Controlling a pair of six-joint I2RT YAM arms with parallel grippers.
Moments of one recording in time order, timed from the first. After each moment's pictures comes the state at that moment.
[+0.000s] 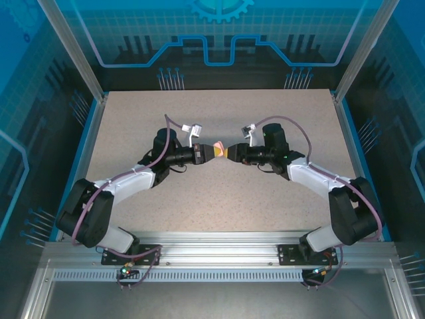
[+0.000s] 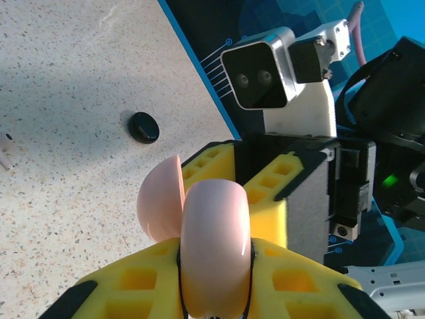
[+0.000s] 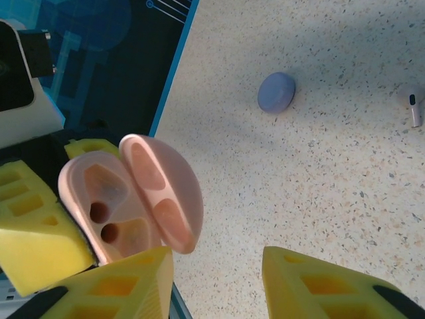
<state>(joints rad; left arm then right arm) -0.42 1.47 0.76 0.42 0.75 -0.74 0.41 1.48 0.86 0.07 -0.73 0.66</state>
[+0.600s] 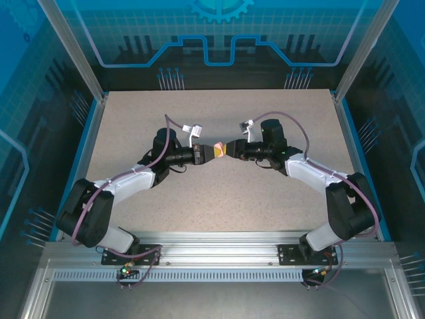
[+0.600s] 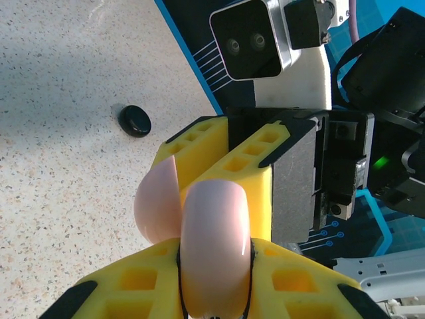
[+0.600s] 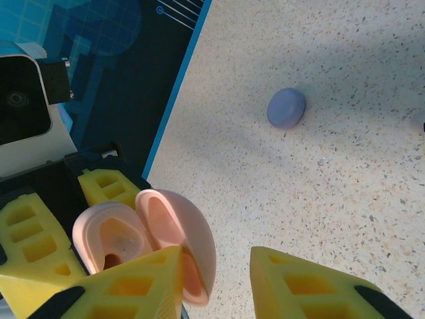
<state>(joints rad) -0.42 1.47 0.76 0.42 0.78 -0.76 0.41 1.52 0.91 0.08 -0.75 0.65</state>
